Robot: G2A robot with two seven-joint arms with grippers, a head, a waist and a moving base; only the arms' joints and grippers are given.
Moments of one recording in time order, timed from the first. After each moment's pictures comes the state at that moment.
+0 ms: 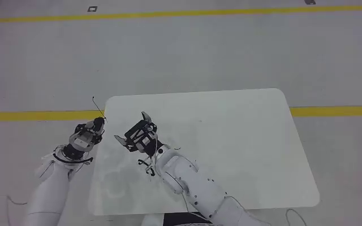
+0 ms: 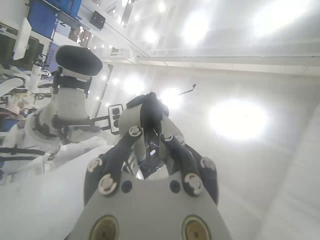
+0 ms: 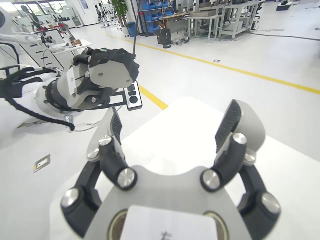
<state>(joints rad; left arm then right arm) 1.61 -1.03 -1.69 -1.39 -1.28 0.28 -1.26 -1.33 -1.66 0.72 -1.51 -1.47 0.02 0.07</state>
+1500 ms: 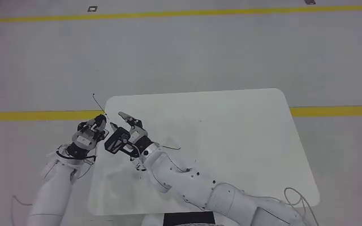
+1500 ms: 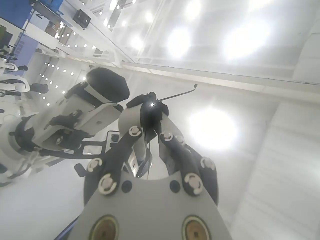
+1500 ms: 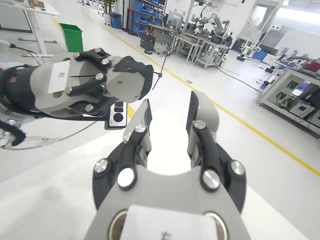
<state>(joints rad) 1.63 -1.03 -1.64 -1.42 -1.44 0.34 -1.14 -1.05 -1.62 0.40 -1.38 -1.57 0.34 0.03</state>
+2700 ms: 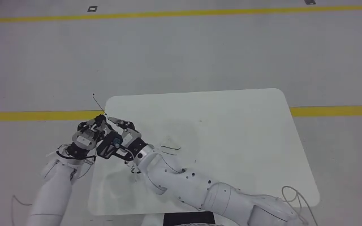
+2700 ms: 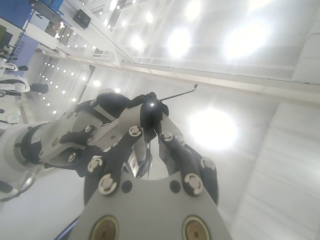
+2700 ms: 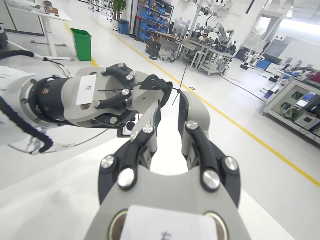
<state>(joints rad) 1.63 -1.03 -1.64 -1.42 -1.44 0.34 -1.14 -1.02 -1.65 0.37 -1.35 -1.57 0.34 0.00</state>
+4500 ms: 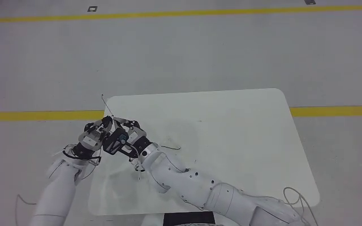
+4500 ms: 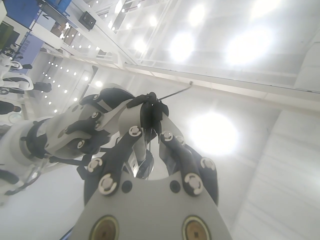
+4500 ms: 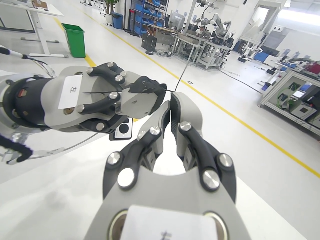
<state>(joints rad) 1.63 -1.03 -1.60 -1.45 -1.43 0.34 -1.10 -1.04 -1.63 0.40 -1.36 -1.57 0.34 0.02</state>
